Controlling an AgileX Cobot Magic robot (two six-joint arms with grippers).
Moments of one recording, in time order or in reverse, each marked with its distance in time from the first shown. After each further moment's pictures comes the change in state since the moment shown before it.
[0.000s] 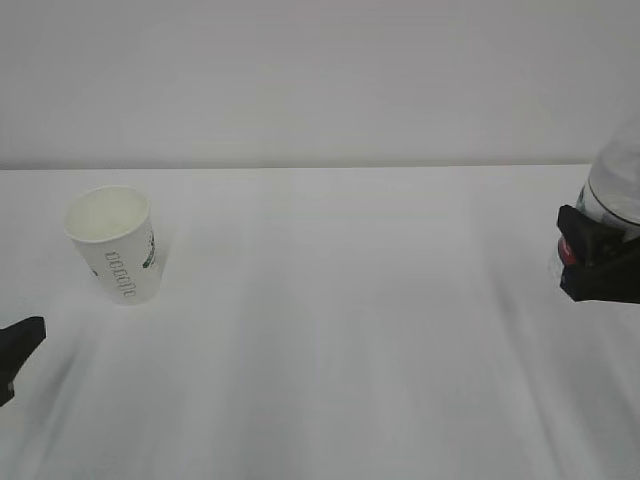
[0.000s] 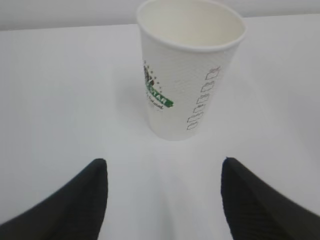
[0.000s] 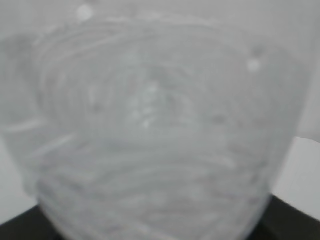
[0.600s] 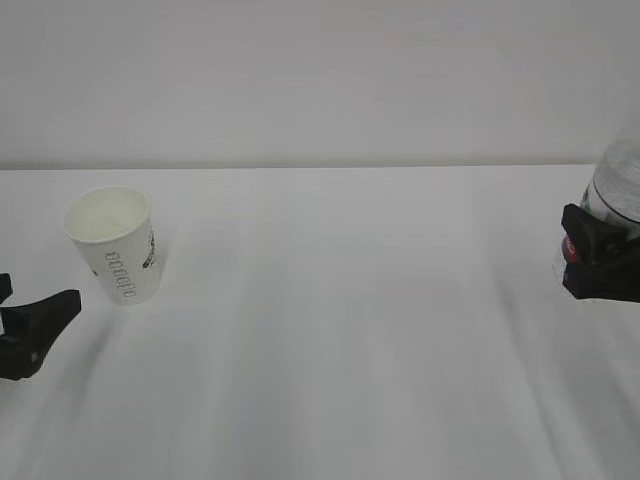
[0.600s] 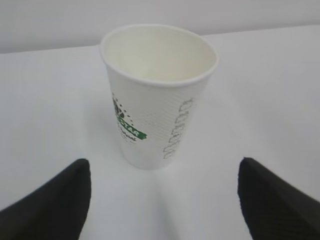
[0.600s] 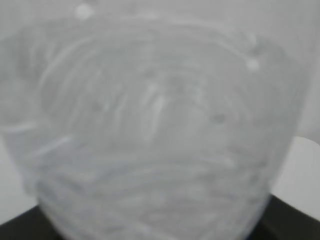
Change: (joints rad) left arm 0.000 0.047 -0.100 0.112 0.000 -0.040; right arm 0.000 0.000 0.000 0.019 0.000 -0.006
